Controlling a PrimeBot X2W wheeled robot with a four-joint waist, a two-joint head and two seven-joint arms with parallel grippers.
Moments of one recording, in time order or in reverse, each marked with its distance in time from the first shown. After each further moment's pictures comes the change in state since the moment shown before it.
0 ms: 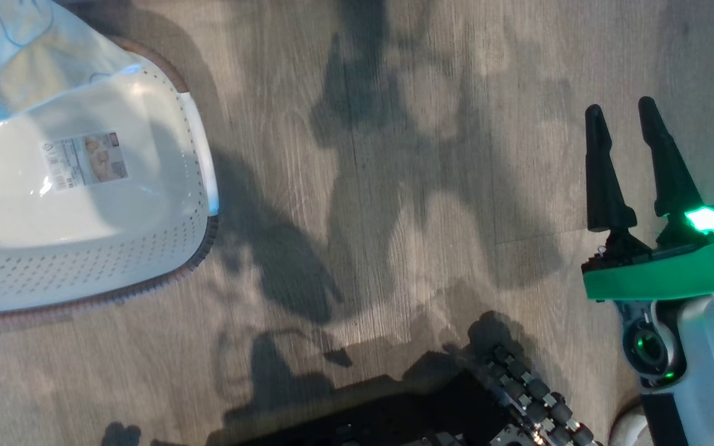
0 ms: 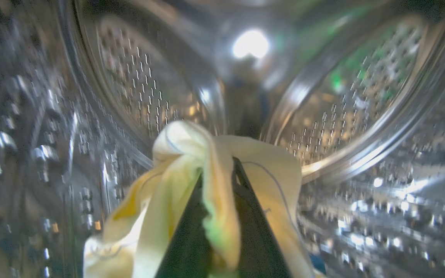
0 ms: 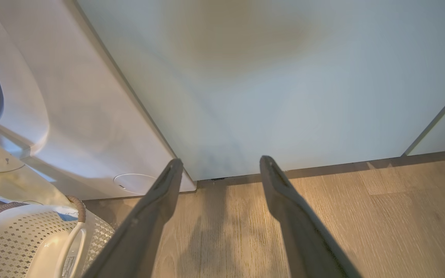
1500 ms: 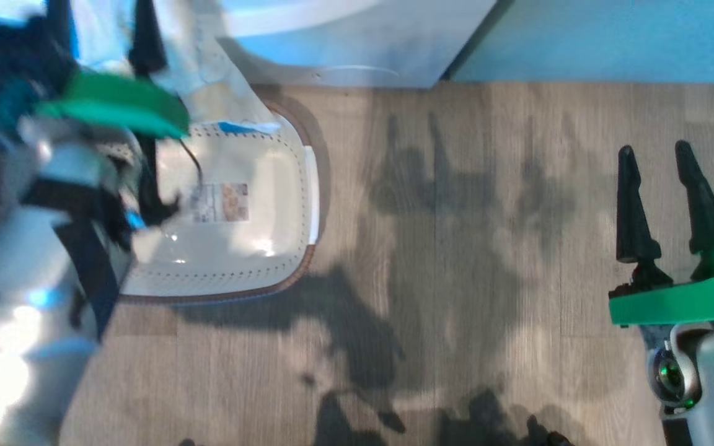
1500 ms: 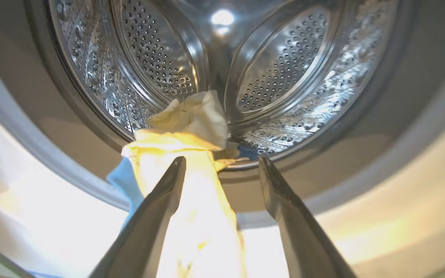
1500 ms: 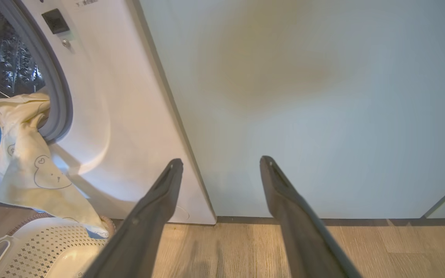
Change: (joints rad) left arm 0.852 -0.162 -0.025 -0.565 -0.144 0.236 -0.054; right arm 0.088 -0.001 -0.114 0.028 -0.151 0.000 0.000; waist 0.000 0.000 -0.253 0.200
